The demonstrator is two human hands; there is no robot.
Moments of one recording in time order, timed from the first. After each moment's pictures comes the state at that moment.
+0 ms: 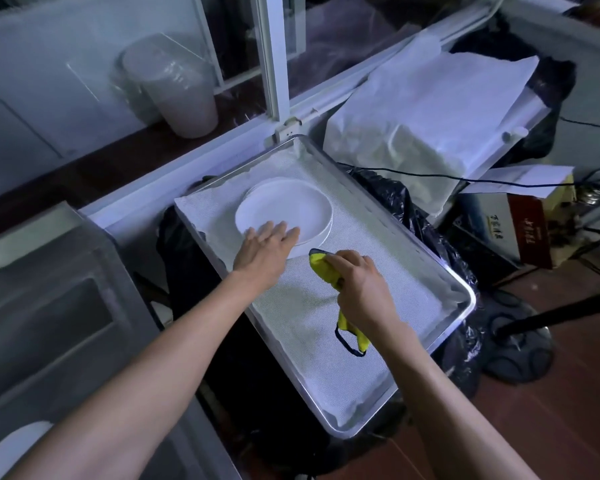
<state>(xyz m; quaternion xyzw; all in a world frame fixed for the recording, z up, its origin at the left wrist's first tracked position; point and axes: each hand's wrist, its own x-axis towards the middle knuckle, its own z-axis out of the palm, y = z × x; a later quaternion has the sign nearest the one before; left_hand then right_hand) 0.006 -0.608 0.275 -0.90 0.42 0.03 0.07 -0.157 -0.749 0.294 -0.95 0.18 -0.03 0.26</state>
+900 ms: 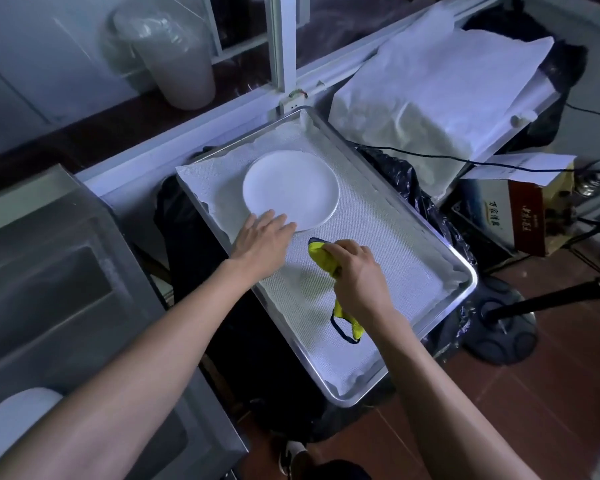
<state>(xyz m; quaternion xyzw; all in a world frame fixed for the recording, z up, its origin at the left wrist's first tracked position) -0.005 -0.581 0.254 -0.90 0.43 0.05 0.03 -0.166 -0.723 0.282 -0.95 0.20 0.00 0.26</state>
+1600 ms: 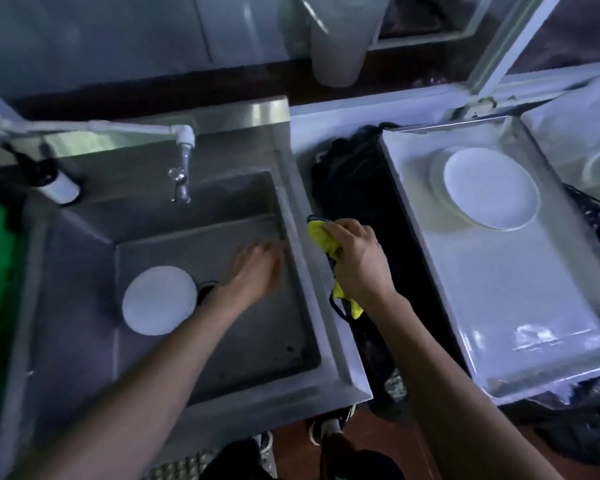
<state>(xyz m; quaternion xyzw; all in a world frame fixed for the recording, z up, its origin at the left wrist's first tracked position) -0.080 -0.221 0.248 -0.98 0.17 0.12 -0.05 -0.112 -0.426 0.304 -0.97 -0.04 0.01 0.24</state>
